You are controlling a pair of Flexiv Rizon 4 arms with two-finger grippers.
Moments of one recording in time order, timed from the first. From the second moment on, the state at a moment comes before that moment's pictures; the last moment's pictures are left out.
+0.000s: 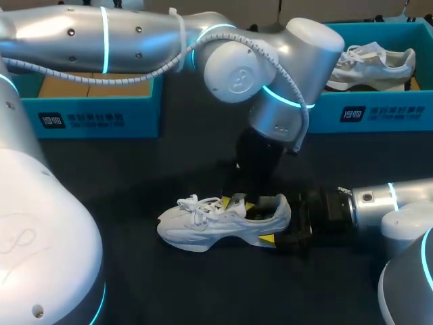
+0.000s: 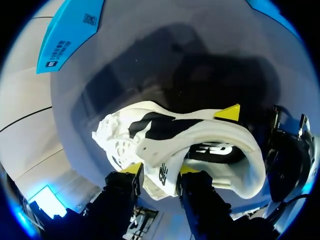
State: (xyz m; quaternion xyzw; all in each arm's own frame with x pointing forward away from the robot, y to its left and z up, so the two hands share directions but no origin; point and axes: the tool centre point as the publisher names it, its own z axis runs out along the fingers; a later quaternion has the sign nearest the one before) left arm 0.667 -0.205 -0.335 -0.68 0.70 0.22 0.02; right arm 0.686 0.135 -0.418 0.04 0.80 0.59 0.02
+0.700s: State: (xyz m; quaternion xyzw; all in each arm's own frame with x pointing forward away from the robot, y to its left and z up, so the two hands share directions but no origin) left arm 0.662 -0.209 -0.334 -0.66 0.72 0.22 0.03; right arm 0.686 0.135 -0.418 0.04 0.80 0.59 0.02
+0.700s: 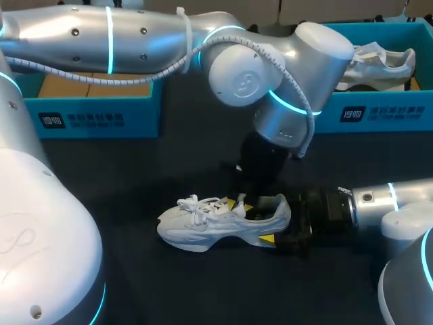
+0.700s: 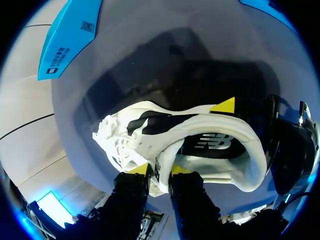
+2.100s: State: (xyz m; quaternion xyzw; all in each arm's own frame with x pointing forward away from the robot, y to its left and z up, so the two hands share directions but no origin) left arm 0.656 -0.141 -0.288 -0.68 0.73 0.05 -0.02; right arm 0.685 0.134 -0.418 0.04 0.80 0.59 0.02
